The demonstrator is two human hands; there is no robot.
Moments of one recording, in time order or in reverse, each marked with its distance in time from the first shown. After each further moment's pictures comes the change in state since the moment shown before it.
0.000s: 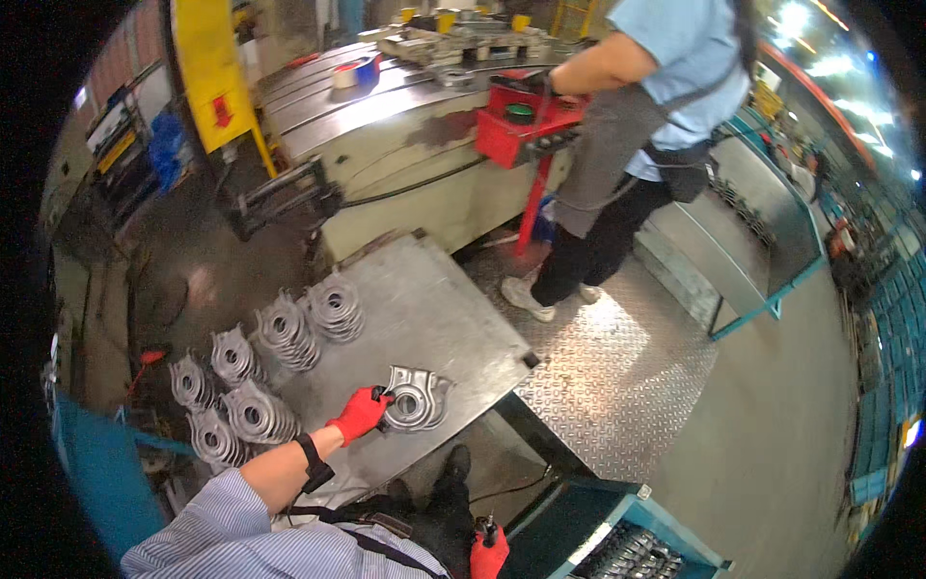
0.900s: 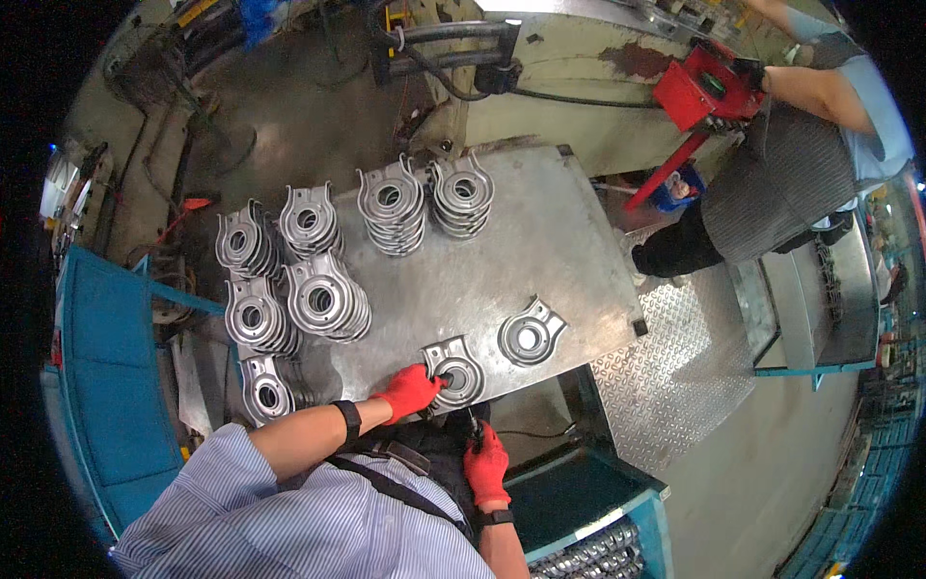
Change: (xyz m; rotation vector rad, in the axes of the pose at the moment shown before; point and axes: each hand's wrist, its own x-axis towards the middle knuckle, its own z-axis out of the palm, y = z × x) left_hand -0.115 -0.082 0.021 0.086 -0.029 -0.427; right_hand 0.023 -0.016 0.115 -0.362 -0.531 -0.399
